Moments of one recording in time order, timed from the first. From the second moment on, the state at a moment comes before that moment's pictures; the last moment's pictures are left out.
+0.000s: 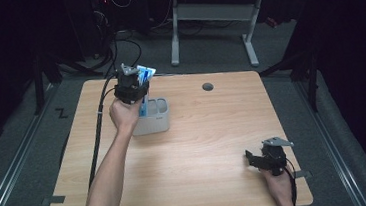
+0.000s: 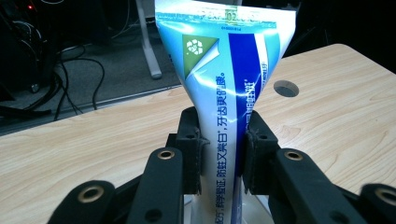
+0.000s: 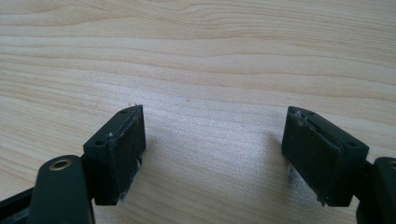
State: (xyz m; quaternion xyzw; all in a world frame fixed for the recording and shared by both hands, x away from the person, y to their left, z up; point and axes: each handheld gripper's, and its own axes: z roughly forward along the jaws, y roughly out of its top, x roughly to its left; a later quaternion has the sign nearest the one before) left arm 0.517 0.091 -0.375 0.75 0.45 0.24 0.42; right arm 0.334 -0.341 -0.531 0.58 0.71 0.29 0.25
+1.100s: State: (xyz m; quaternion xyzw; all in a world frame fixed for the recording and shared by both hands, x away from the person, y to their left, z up) left arm 0.506 0.099 -0.392 0.75 0.46 0.23 0.41; right arm 0.335 -0.340 -0.531 0.58 0.71 0.29 0.25
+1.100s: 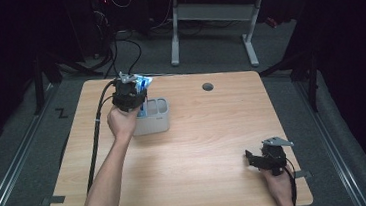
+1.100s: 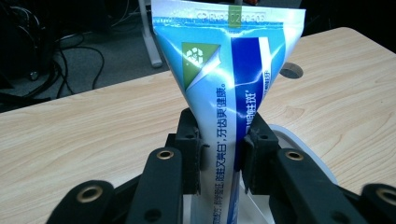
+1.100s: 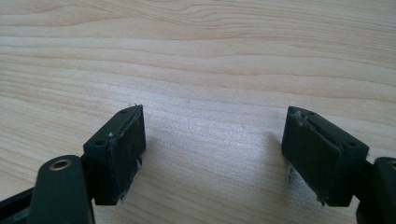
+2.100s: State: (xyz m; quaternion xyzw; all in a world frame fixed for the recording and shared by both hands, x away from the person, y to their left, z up) left arm 0.502 0.098 -0.412 0.75 0.47 0.23 0.40; right arm 0.335 -0.341 -0.531 0.58 0.71 0.29 0.25
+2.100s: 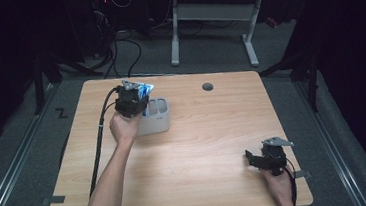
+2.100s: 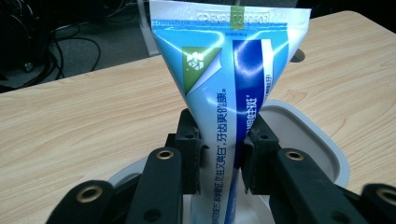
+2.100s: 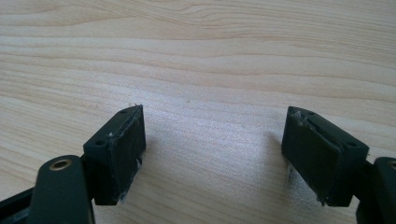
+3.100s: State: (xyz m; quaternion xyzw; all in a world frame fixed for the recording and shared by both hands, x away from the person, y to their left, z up) left arm 0.500 0.102 -0.414 0.75 0.47 0.21 0.41; right arm 0.335 -0.341 -0.531 0.58 0.71 0.30 0.25
